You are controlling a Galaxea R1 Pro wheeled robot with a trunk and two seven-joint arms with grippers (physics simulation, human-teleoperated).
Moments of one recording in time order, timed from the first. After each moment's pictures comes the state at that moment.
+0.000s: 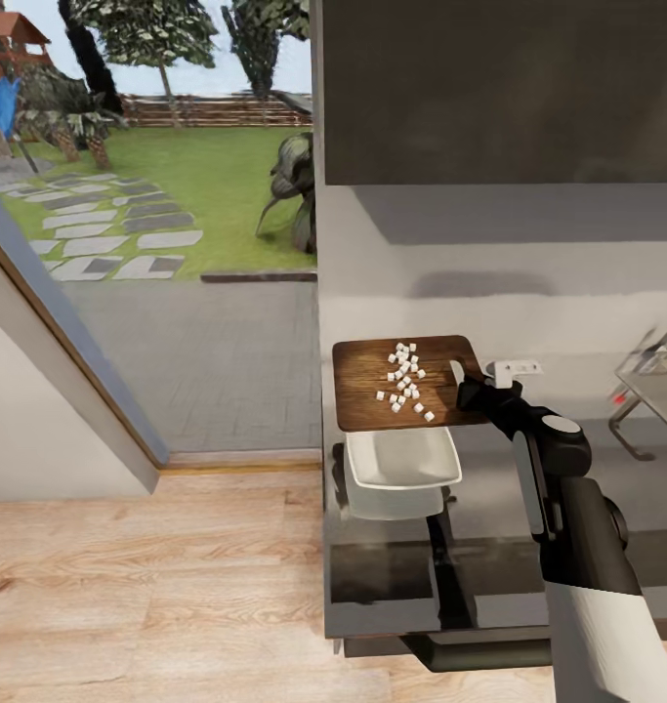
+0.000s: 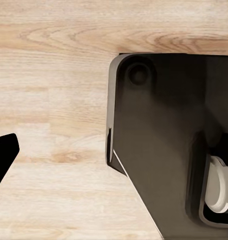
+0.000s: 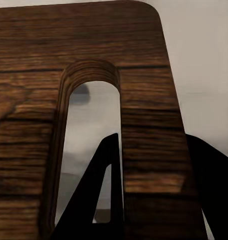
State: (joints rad) left arm 0.40 0.14 -0.07 -0.78 0.20 -0.24 -0.04; right arm -0.68 -0.01 -0.12 -1.54 0.08 0.67 0.21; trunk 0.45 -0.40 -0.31
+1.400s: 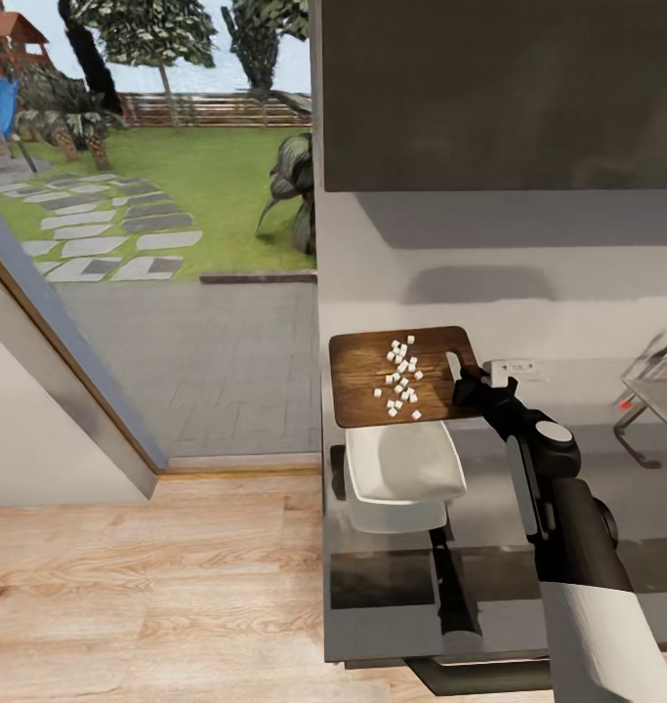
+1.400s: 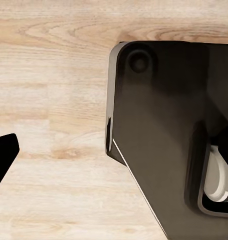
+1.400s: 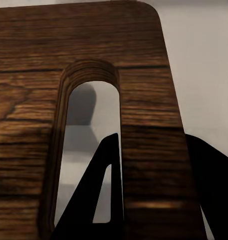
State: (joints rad) left arm 0.40 0.13 -0.07 -0.74 0.20 -0.24 -0.04; right arm -0.68 -0.01 -0.12 -1.47 0.08 0.48 0.23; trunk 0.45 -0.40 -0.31
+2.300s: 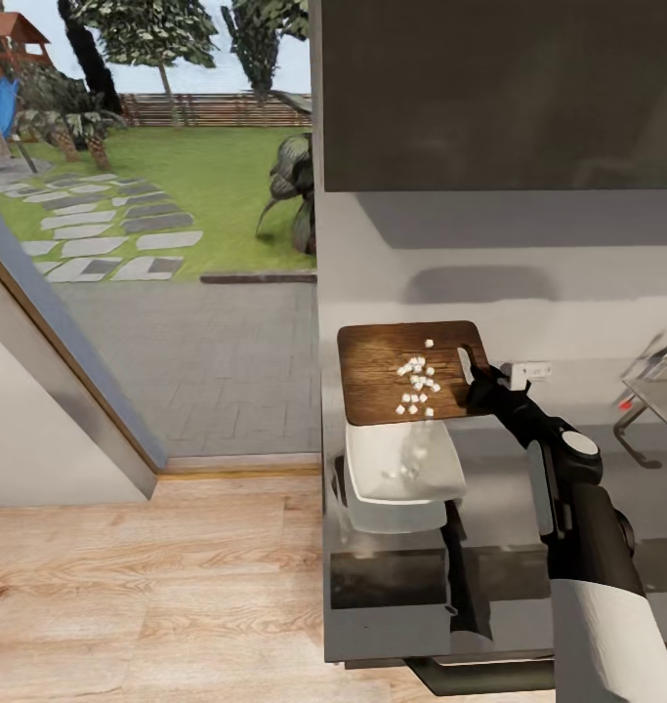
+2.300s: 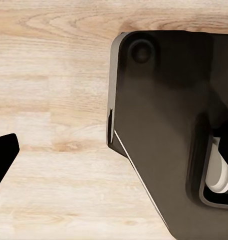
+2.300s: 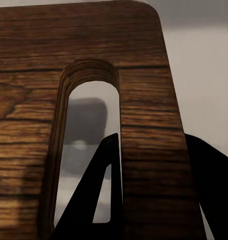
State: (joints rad) left arm 0.40 0.13 -0.07 -0.72 0.20 -0.24 -0.04; right arm -0.68 -0.01 -0.26 -1.42 0.06 0.34 0.40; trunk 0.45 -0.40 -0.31
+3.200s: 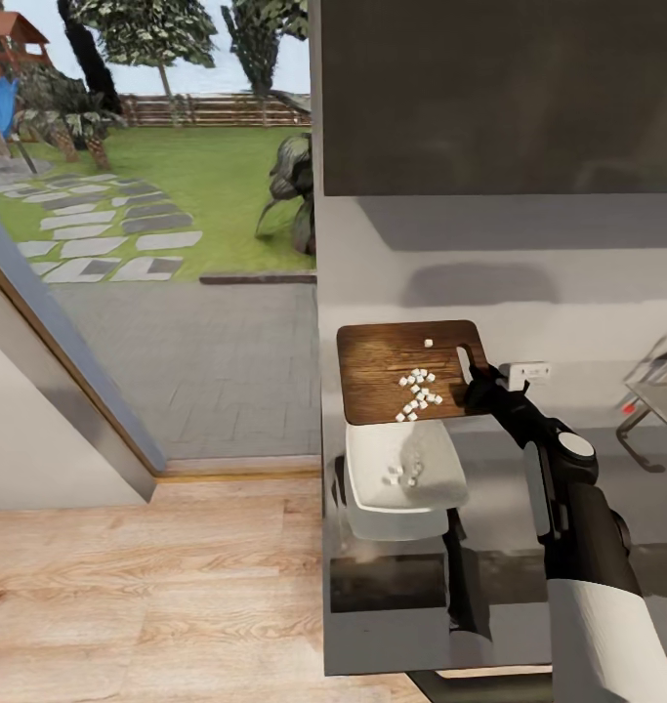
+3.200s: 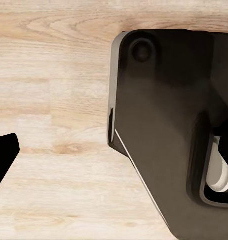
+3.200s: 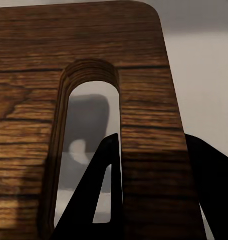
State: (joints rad) left arm 0.40 0.13 -0.07 -0.71 0.20 -0.24 -0.04; right arm -0.68 0.00 -0.26 -1.40 0.06 0.30 0.39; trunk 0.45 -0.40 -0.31
